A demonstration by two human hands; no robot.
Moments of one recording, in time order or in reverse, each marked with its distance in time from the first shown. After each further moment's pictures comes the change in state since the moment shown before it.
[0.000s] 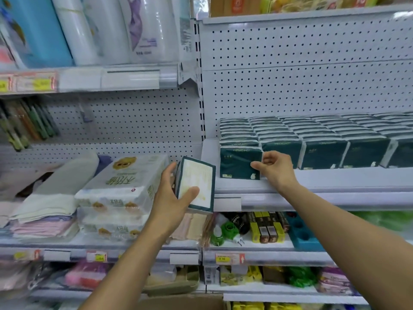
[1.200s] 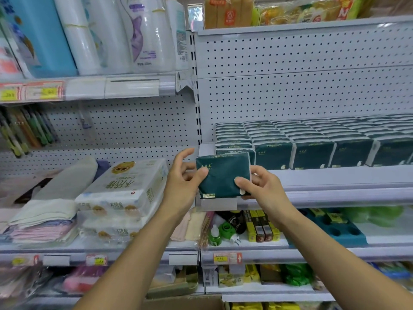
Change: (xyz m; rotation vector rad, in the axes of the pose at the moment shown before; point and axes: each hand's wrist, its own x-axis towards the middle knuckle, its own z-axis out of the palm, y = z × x) left_hand 0.000 0.051 0.021 -0.219 -0.040 0.117; right_hand -0.106 -0.045 -0.006 0.362 -0.312 -0.012
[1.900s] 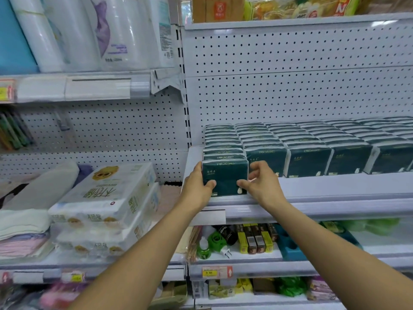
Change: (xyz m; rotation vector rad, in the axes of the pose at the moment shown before) left_hand 0.075 -0.060 0.065 0.470 -0.121 -0.139; right_hand 0.081 0.035 -0.043 -0.578 0.233 0.050
